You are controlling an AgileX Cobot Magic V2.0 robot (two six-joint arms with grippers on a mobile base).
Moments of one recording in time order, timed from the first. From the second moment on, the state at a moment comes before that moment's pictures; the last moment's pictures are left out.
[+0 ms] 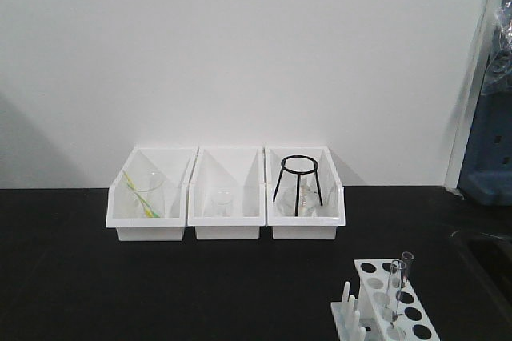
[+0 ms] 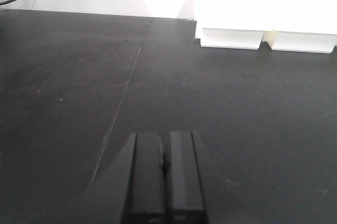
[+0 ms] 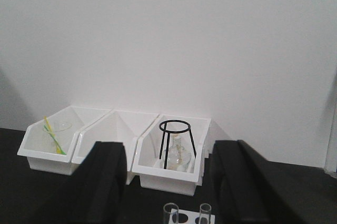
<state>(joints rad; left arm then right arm) 0.08 -0.01 0.03 0.05 0.29 -0.17 0.08 0.62 -0.39 -0.70 -0.27 0.70</state>
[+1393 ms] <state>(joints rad) 0.08 -0.01 0.03 0.05 0.29 -0.17 0.08 -0.01 0.01 -0.13 0.18 0.09</state>
